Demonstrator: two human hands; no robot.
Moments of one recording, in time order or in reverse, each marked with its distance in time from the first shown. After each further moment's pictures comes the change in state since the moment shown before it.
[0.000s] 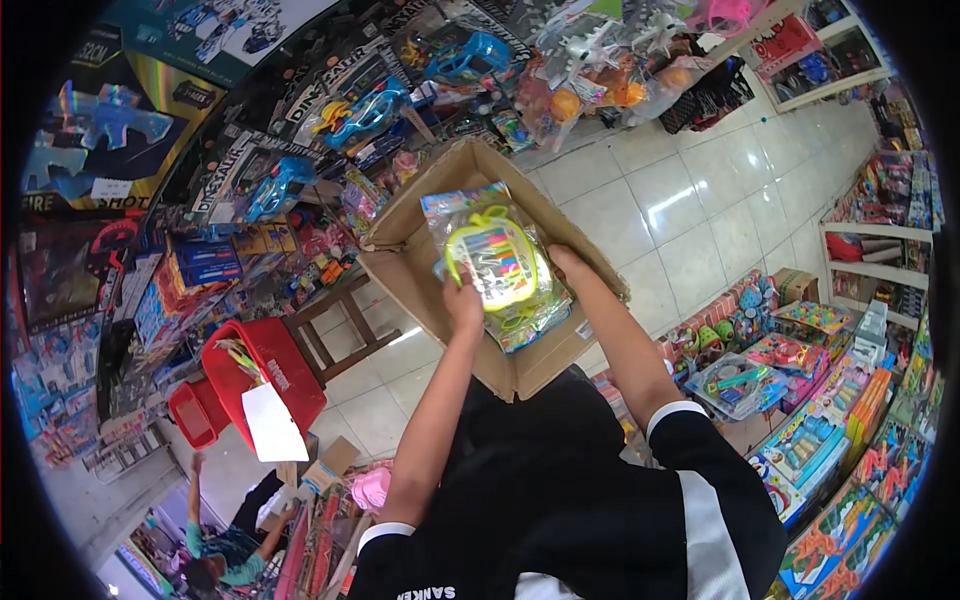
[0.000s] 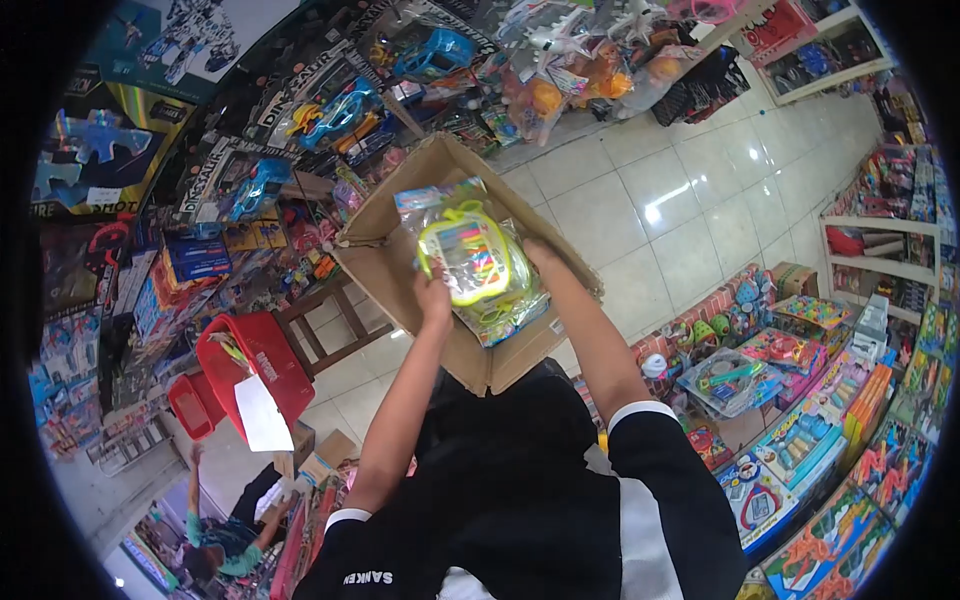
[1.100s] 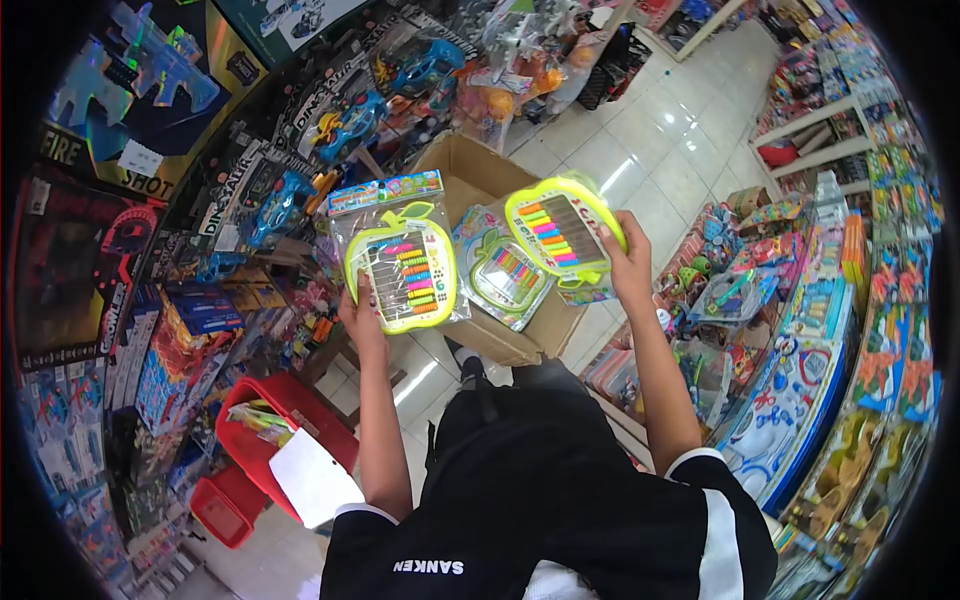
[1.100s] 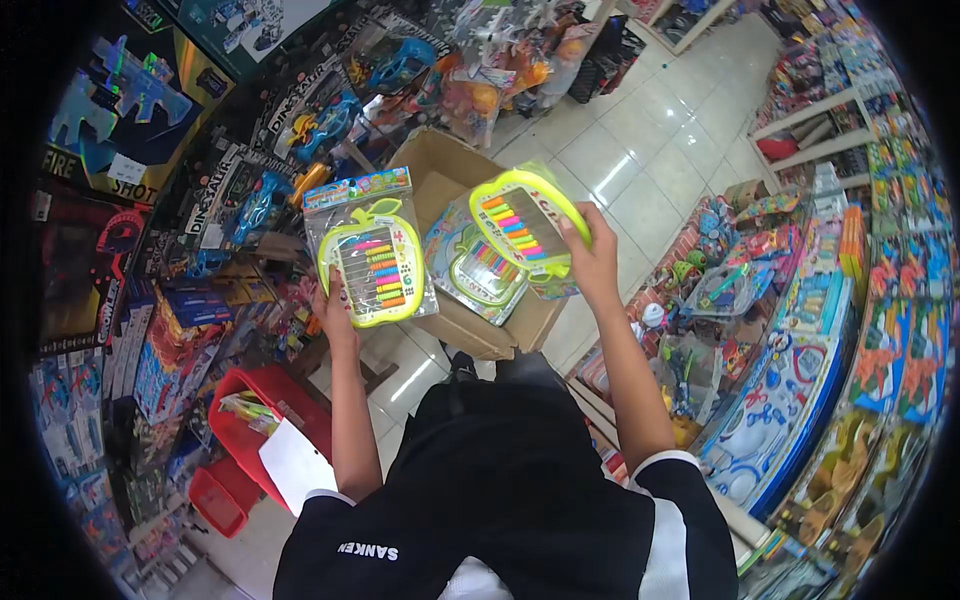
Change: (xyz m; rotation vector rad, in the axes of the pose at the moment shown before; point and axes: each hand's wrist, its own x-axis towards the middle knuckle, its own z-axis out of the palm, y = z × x) left_hand 0.048 0.107 -0.201 -0.351 -0.330 0.283; right_hand -0.336 0.003 0.061 0.087 0.758 -1.112
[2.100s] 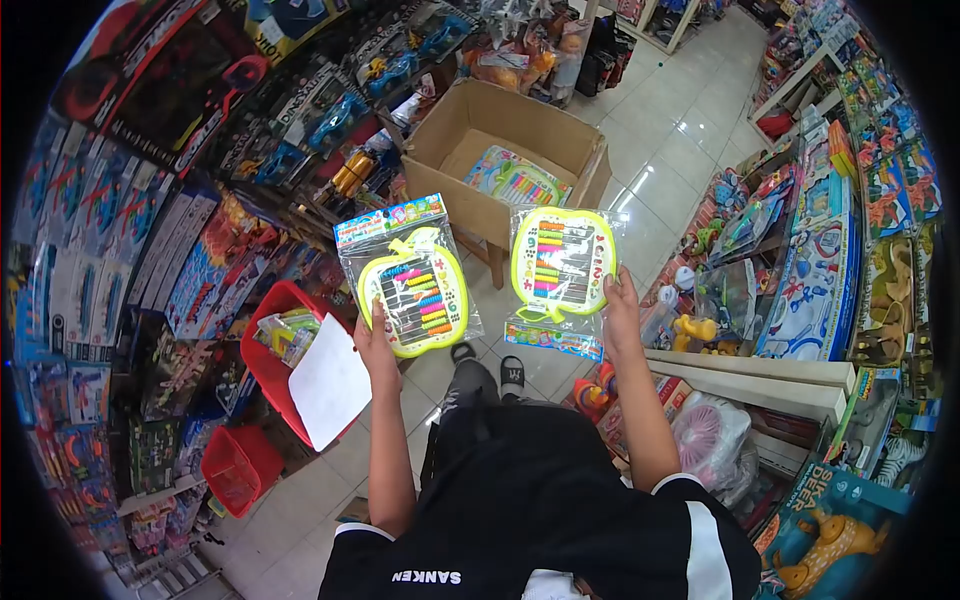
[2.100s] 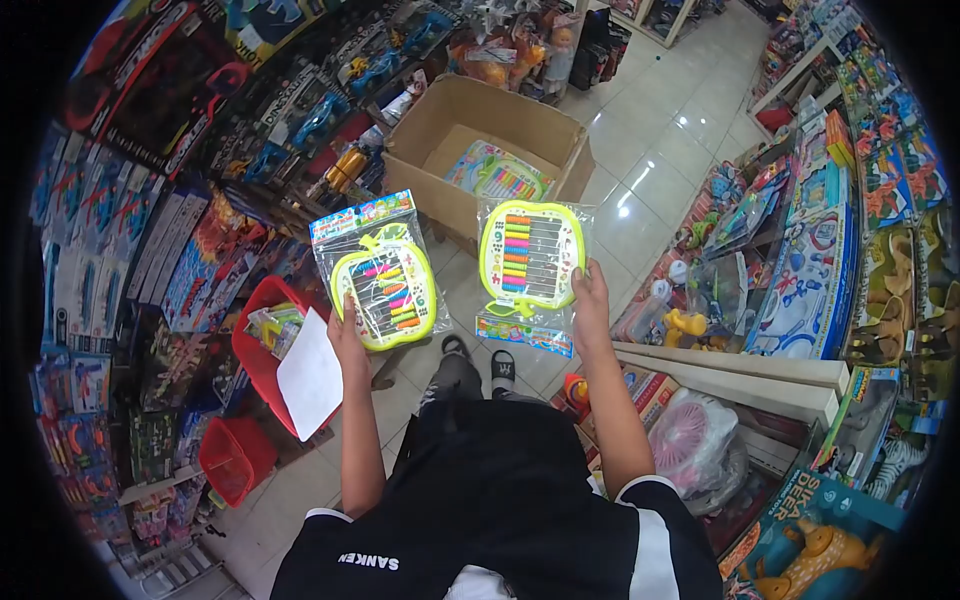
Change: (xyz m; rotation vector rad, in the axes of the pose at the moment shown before) left_hand -0.228 0.045 -0.195 0.068 -0.132 0.006; right_hand -0.348 0.004 -0.007 0.695 0.147 0.382
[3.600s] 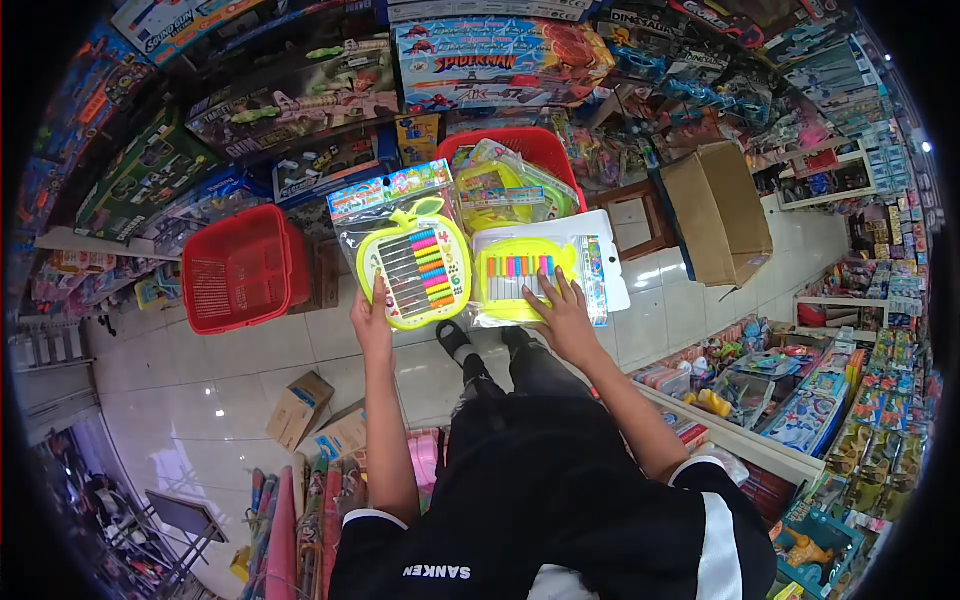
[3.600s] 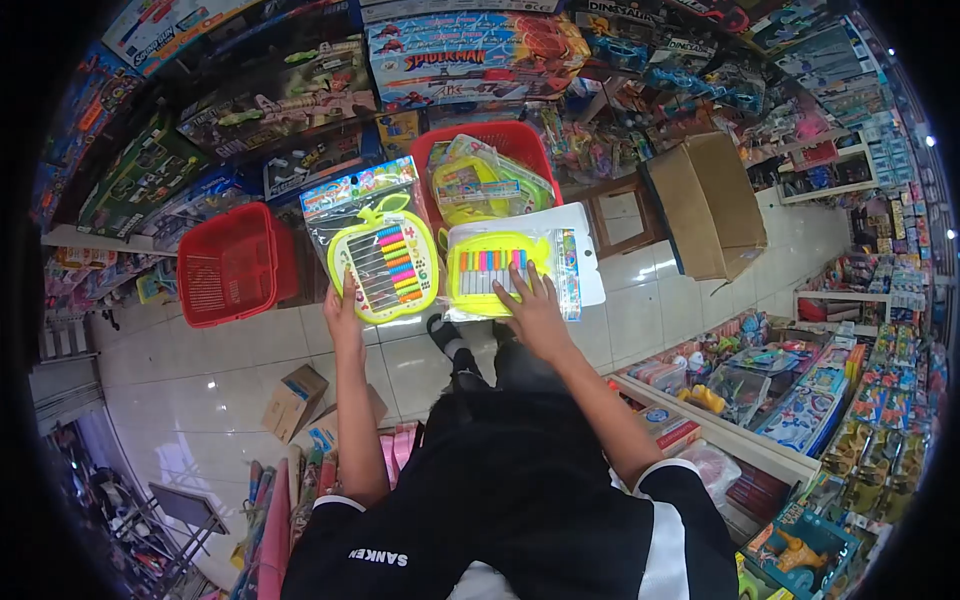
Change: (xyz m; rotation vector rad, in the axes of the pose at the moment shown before) left_hand -0.086 0.006 -0.477 -0.185 0.487 -0.068; right_hand -0.259 0.236 0.328 -1.716 -1.288 -0.867
